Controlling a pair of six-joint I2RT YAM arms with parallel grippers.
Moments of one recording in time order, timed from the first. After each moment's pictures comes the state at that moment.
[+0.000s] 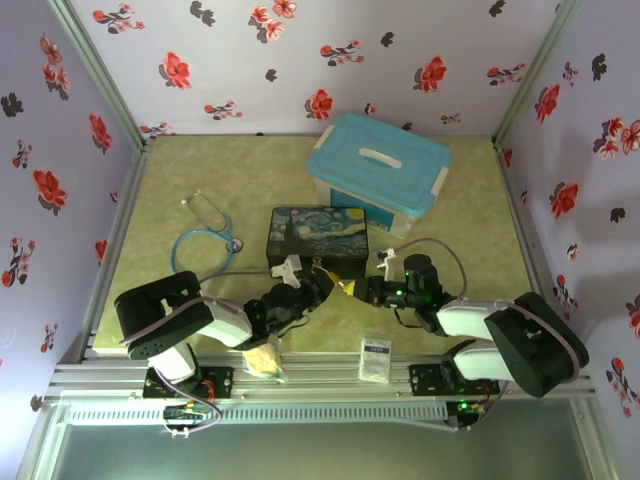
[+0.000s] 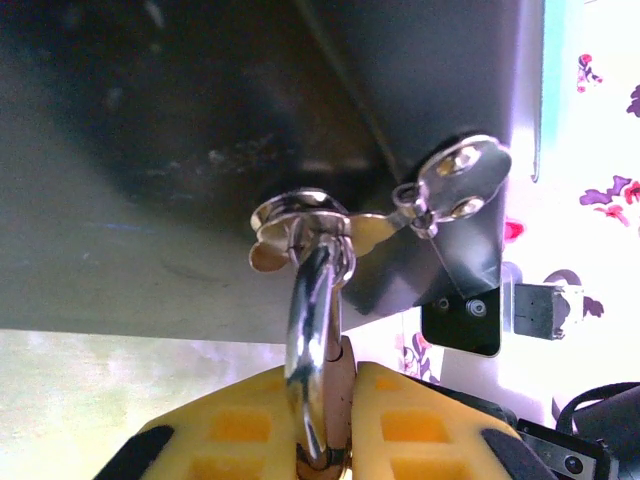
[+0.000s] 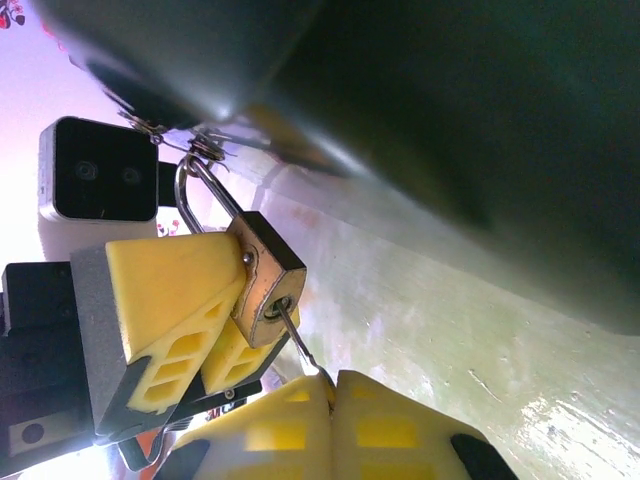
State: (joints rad) left arm -1.15 1.65 0.37 1.04 -0.27 -1.38; right arm 0.52 1.30 0.18 0.65 -0.74 0.90
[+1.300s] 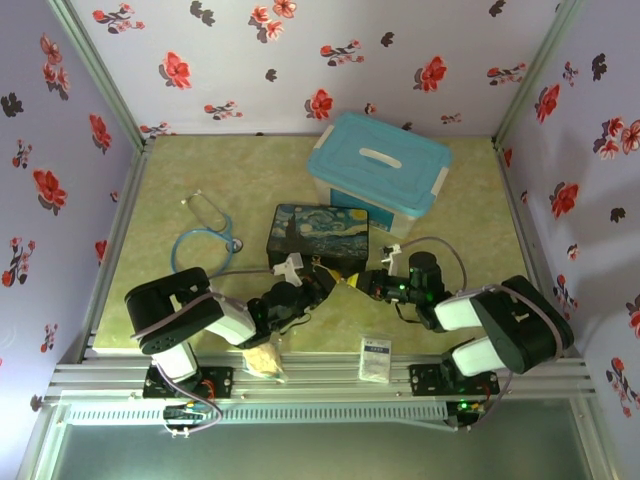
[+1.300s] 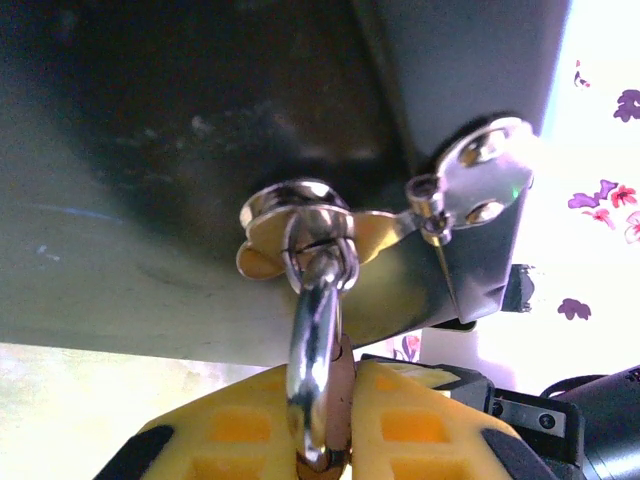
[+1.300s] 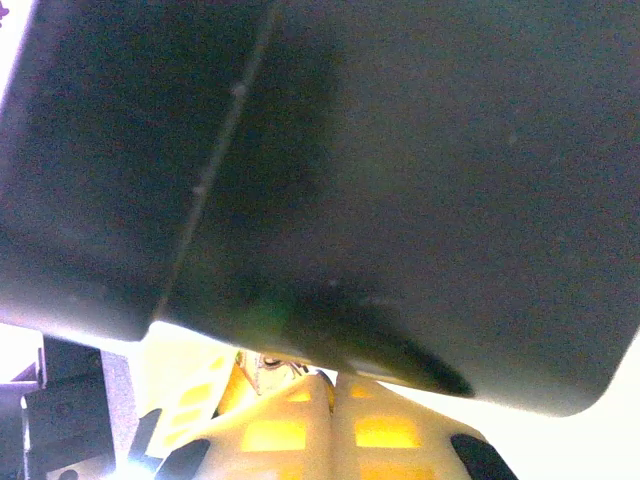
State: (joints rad) left arm -1.13 1.71 0.38 1.11 -0.25 -1.38; right arm 0.47 1.44 0.17 0.87 -0.77 1.02
